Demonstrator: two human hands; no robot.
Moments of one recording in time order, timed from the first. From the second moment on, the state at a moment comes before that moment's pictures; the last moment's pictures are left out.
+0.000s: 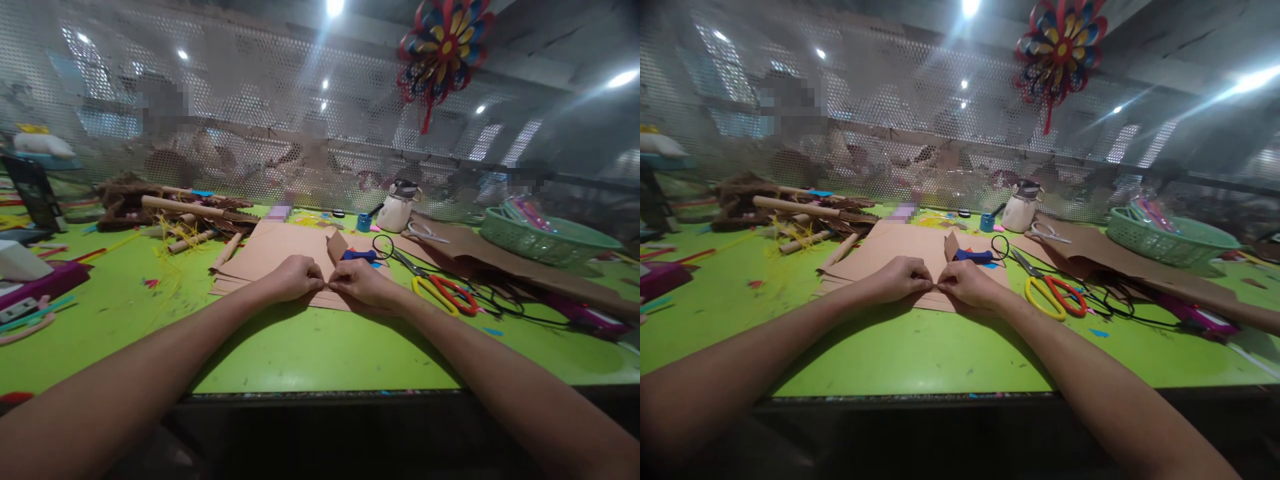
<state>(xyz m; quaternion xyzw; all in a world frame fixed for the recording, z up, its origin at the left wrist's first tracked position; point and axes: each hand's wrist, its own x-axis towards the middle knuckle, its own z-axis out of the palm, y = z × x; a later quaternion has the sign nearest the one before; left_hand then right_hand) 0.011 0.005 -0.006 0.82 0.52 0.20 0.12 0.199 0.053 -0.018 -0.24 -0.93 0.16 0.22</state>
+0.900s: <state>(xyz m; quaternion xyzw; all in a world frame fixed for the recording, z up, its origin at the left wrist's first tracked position) 0.004 0.006 -0.011 0.89 0.43 0.18 0.04 0.197 0.047 -0.026 -0.18 -0.95 0.05 0.24</state>
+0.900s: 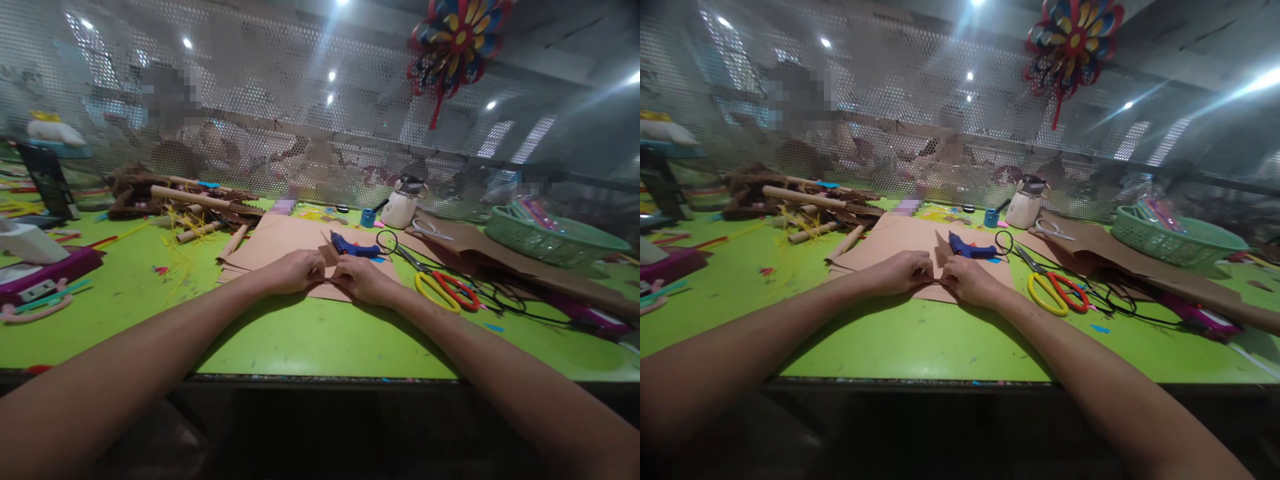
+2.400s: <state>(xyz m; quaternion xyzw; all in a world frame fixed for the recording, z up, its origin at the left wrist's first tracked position) 0.004 -0.009 0.002 0.88 0.47 0.10 0.00 0.206 0.042 -0.013 -0.23 -0.96 0.01 0.14</state>
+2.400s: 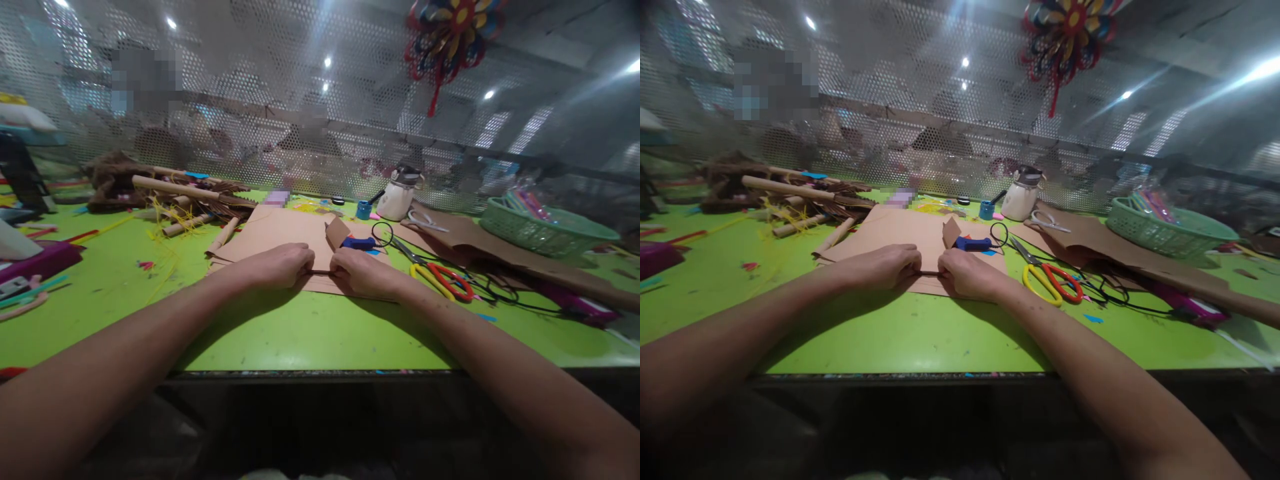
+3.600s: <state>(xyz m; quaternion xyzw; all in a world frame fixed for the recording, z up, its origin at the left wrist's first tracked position) -0.012 -0.002 0.005 0.86 0.48 0.13 0.10 0.210 0.039 -0.009 -0.22 -0.96 0.00 0.16</state>
